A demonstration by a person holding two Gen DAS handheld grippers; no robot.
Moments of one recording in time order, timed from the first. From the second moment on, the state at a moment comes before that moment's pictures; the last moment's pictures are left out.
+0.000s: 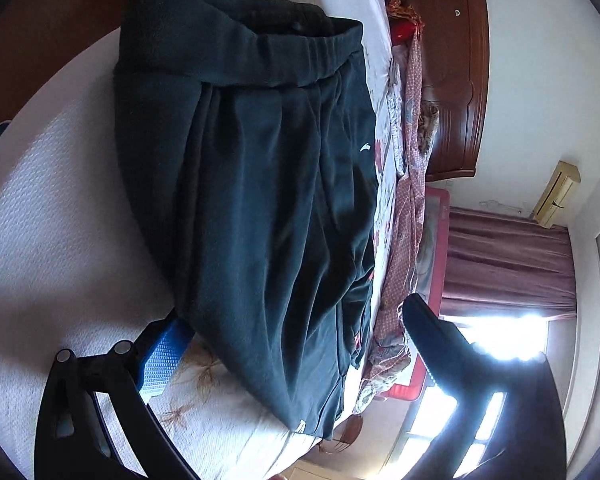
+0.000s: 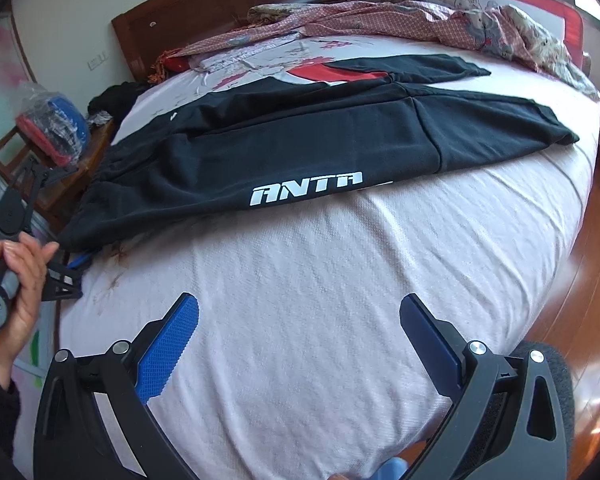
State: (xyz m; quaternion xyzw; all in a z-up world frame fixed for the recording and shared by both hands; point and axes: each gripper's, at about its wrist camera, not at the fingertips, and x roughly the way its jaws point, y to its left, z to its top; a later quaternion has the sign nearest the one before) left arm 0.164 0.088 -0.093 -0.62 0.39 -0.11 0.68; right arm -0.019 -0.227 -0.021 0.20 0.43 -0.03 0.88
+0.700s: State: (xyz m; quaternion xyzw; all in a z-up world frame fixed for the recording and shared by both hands) left arm 0.192 0.115 -0.071 -0.60 0.36 -0.19 0.69; right arm -0.010 -0.358 -0.047 0.55 0.42 0.01 0.72
